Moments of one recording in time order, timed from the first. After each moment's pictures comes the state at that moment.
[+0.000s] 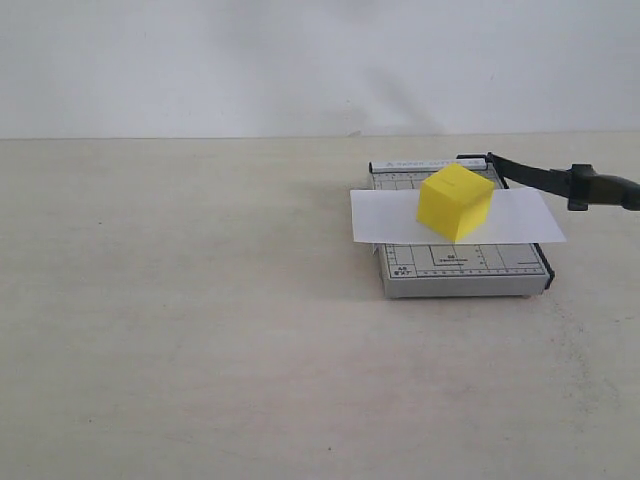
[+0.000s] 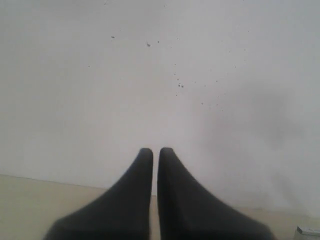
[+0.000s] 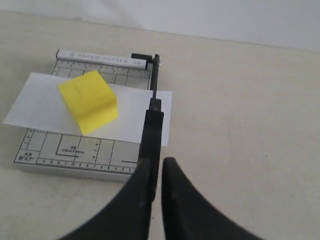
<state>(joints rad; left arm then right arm) -0.08 0.00 0.00 -0.55 -0.17 0.42 0.10 0.99 -0.82 -0.05 0.55 -0.03</state>
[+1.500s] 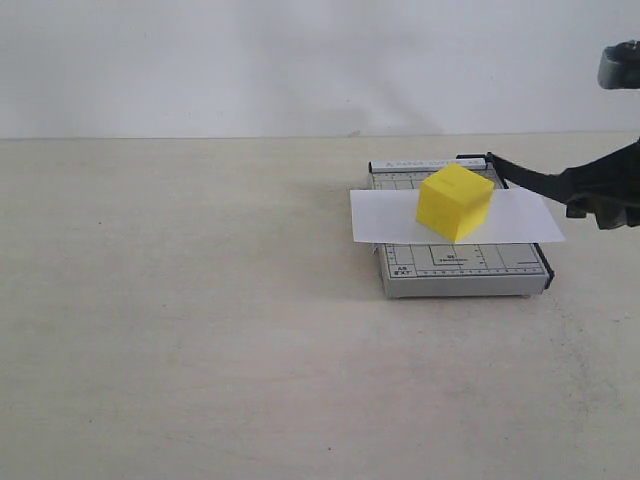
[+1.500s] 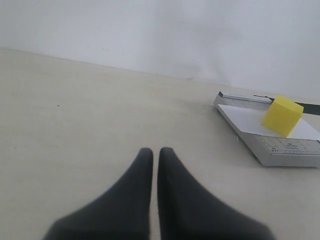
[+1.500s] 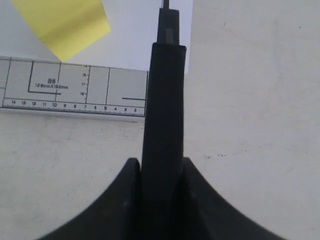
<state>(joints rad) -0.08 0.00 0.00 -0.68 0.33 0.42 0.10 1.41 -0.93 -0.02 0.69 0.01</state>
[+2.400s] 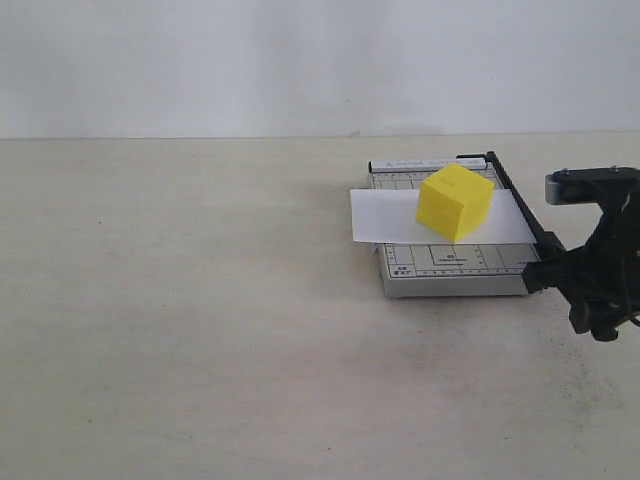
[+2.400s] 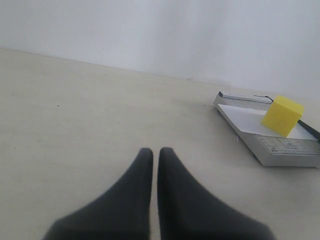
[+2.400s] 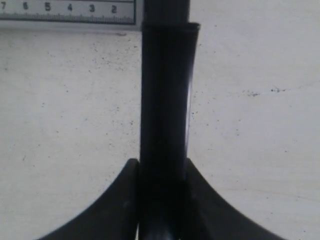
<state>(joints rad) -0.08 0.00 0.00 -0.68 0.33 0.42 0.10 1.72 -0.93 0.03 0.74 0.00</state>
